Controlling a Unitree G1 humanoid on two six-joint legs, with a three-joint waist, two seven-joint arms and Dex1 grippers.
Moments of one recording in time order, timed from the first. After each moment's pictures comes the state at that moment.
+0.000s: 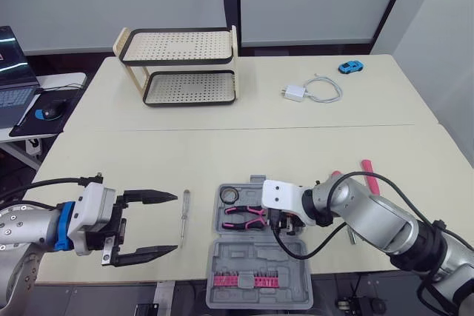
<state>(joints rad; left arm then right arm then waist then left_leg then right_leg) 0.22 0.89 0.39 -0.35 -0.62 0.17 -1.44 -0.61 -0.65 0.73 -0.54 0.09 1.10 0.84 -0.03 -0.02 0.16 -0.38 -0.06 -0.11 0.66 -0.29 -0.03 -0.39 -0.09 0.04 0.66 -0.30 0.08</state>
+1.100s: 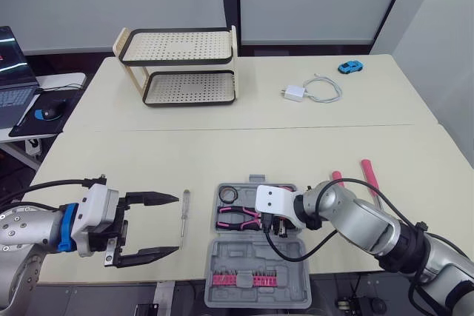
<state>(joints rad) 0.24 0.89 0.38 -0.35 -0.62 0.17 -1.43 -0.58 -0.60 0.79 -0.43 0.05 1.00 0.78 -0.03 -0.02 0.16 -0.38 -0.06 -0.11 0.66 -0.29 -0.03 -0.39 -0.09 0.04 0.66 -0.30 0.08</state>
